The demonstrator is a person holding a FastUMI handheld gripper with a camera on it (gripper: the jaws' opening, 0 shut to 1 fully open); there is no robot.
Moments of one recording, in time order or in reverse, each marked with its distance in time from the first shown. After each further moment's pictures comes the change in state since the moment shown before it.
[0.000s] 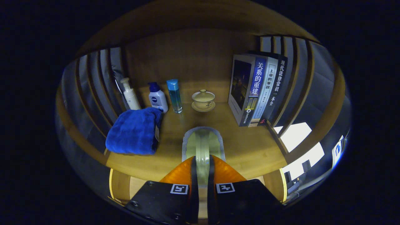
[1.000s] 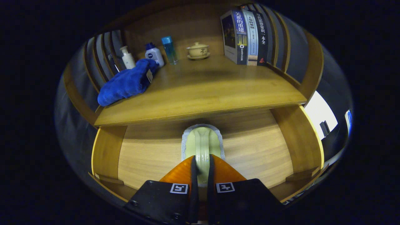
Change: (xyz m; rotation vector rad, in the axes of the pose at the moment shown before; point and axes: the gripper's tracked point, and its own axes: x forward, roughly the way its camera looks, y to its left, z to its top) arm -0.022 -0.013 -0.164 0.086 0.130 0.075
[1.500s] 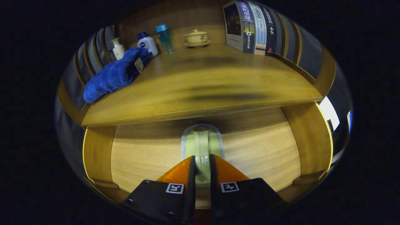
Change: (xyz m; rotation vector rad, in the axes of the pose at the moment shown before) arm 0.057 0.002 -0.014 -0.014 0.107 -0.040
